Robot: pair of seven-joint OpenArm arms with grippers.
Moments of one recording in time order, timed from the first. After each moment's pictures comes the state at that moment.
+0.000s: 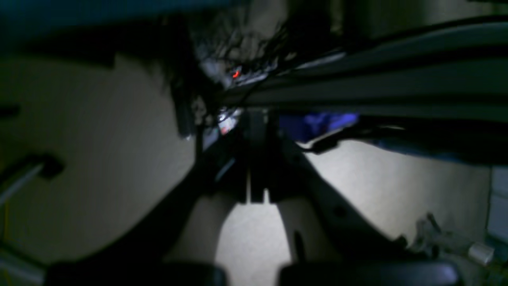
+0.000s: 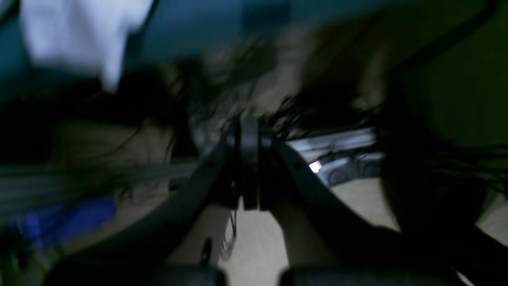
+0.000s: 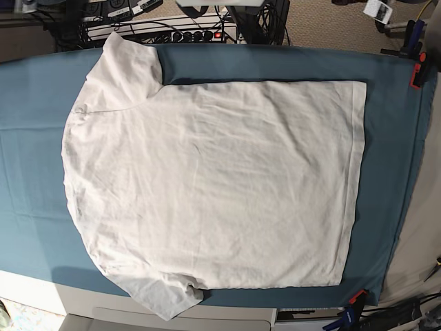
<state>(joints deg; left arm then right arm) 73.3 -22.0 -23.8 122.6 -43.1 -37.3 29.6 -69.5 19.6 44.1 94.9 45.8 39.0 -8.2</state>
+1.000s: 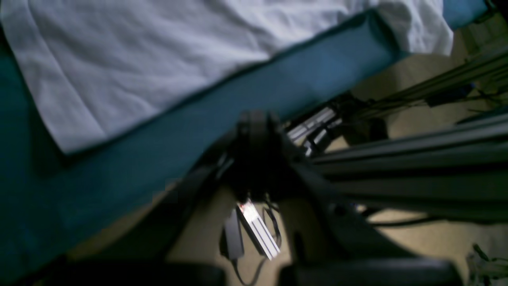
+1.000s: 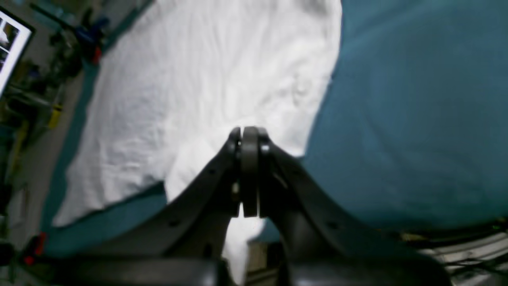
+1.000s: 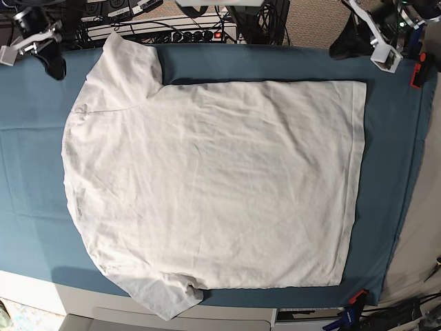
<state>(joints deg) 53.0 -22.4 -25.6 122.3 -50.9 -42.9 36.5 -48.9 20.1 46.6 98.6 76.7 39.1 -34.4</state>
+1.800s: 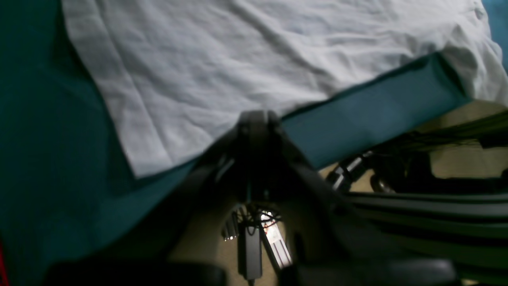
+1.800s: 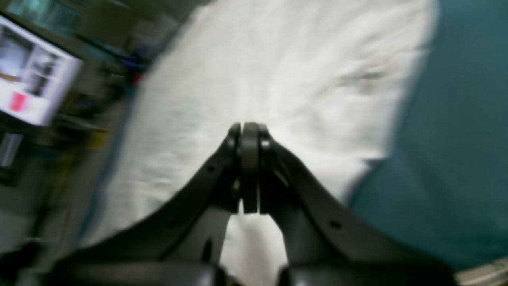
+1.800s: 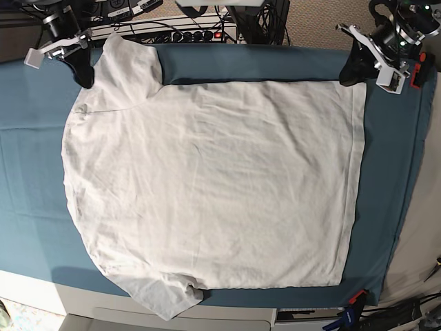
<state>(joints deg) 45.5 -19.5 -25.6 121.1 -44.7 -34.8 37.2 -42.7 11.4 39.8 98.6 67.4 38.9 -28.2</state>
